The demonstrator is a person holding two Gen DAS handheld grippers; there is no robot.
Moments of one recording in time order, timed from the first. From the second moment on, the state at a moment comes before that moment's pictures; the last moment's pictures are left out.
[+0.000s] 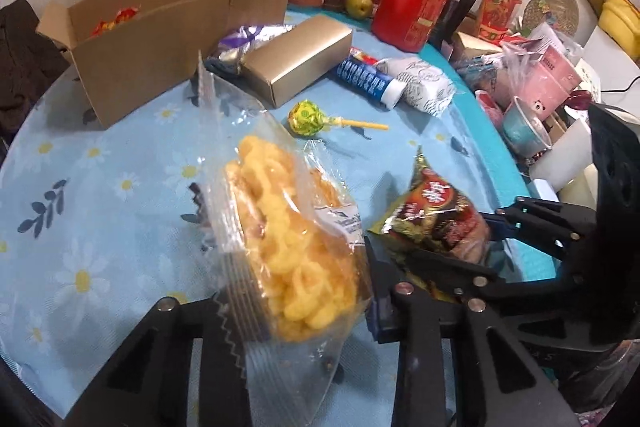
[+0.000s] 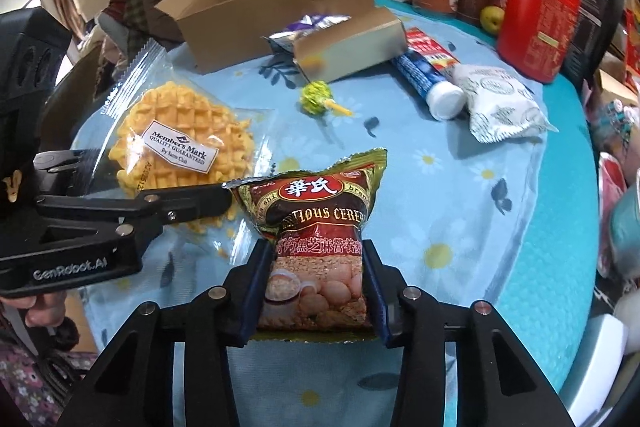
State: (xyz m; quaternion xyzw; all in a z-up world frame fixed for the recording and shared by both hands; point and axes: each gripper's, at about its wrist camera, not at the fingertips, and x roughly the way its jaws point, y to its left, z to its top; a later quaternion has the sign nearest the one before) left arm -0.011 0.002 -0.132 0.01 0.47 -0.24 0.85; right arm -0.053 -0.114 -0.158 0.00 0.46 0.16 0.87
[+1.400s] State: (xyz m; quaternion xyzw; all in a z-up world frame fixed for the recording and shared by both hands) left arm 0.089 0.079 0.032 -0.01 0.29 -0.18 0.94; right arm 0.073 -0.046 0.013 -0.07 0.29 0.25 0.92
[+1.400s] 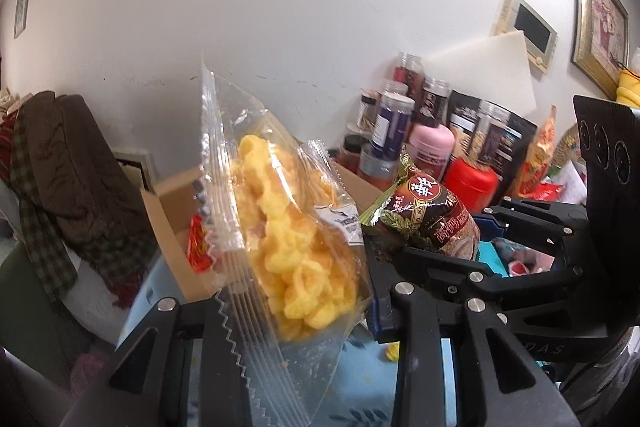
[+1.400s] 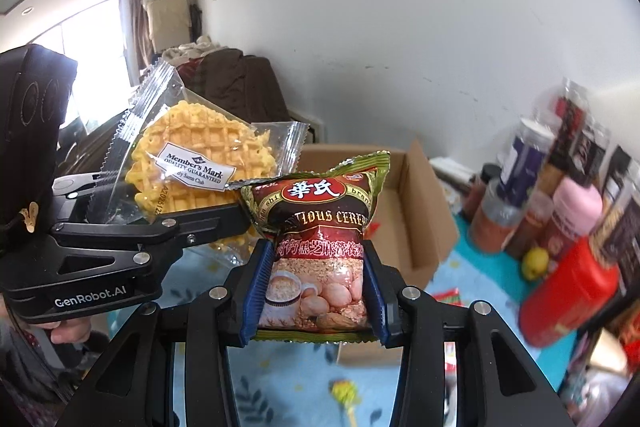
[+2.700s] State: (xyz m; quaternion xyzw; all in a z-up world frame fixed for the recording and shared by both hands) left arm 0.286 0.099 -0.046 0.03 0.42 -0.14 0.90; right arm 0.262 -0.002 -0.050 -0.09 0.38 0.26 0.89
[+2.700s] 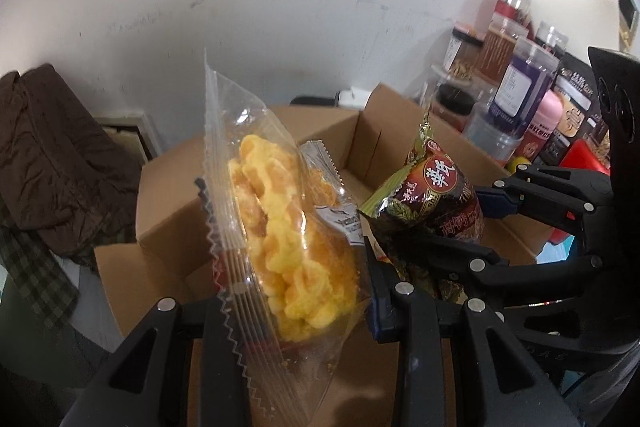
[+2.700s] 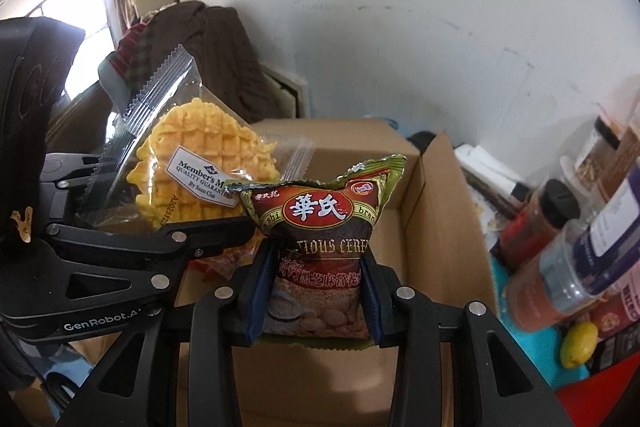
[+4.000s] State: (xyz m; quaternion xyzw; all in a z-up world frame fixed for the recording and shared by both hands) left arm 0.263 0.089 -0.029 0.04 0.43 -0.05 0.90; right arm 0.252 -0.027 -0.038 -0.08 0.41 0.22 0.88
